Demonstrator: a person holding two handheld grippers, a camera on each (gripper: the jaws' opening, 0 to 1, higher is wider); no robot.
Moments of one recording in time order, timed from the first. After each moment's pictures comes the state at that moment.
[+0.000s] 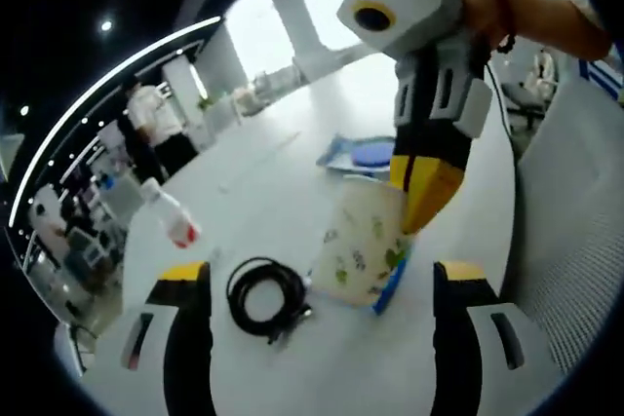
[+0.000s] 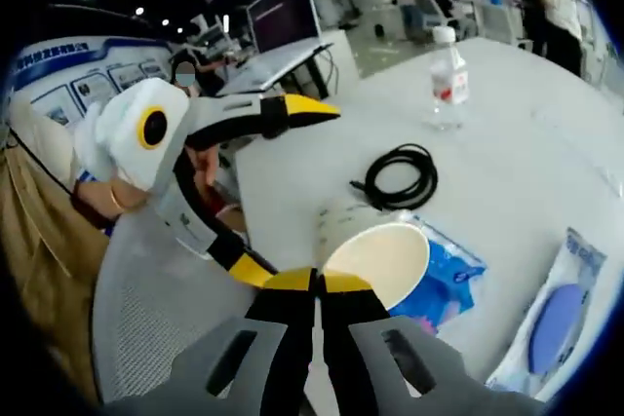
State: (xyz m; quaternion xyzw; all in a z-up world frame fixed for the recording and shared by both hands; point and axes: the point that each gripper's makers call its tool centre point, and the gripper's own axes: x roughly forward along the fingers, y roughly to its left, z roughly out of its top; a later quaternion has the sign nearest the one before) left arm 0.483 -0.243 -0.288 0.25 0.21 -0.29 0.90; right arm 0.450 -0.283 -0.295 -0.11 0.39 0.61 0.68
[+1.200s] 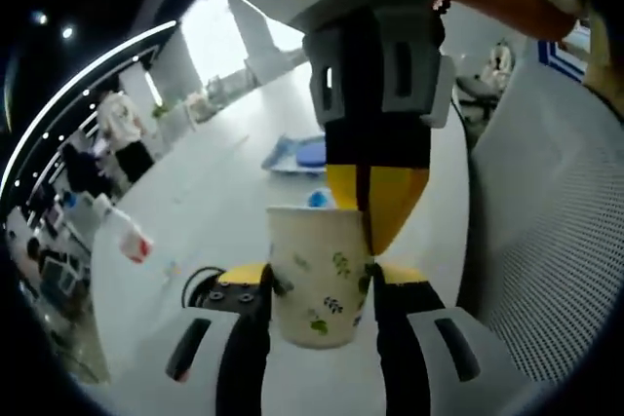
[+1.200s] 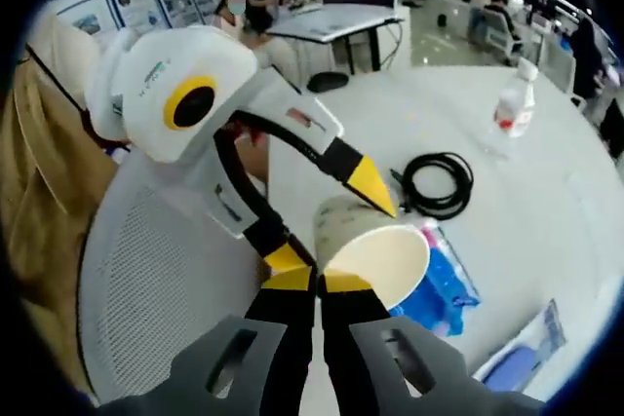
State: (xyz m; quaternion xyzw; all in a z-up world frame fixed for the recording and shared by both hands) left arm 0.456 -0.277 -0.307 0.25 0.23 -0.39 0.86; right arm 0.424 -0.281 -0.295 -0.27 0.35 0.67 0.59
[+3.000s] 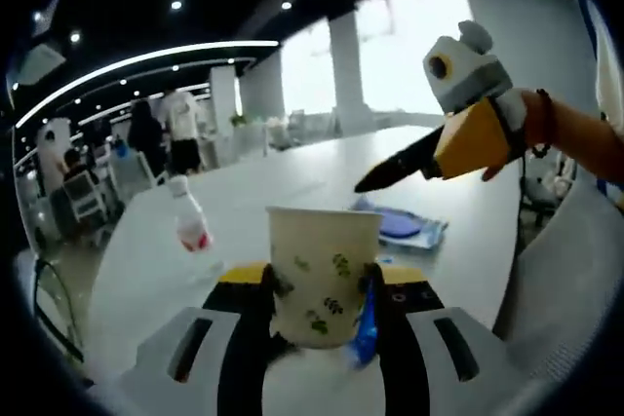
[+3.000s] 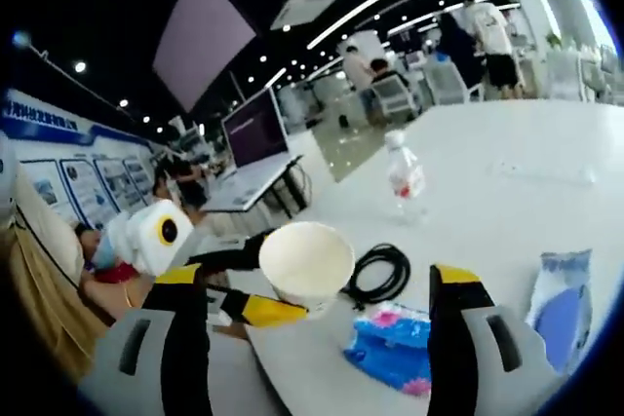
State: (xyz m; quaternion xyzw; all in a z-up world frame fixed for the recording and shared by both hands) left arm 0.496 -0.233 -0.245 0.08 0.13 -0.25 0.96; right arm 0.510 -0.281 -0.214 0.08 0.24 0.53 0.81
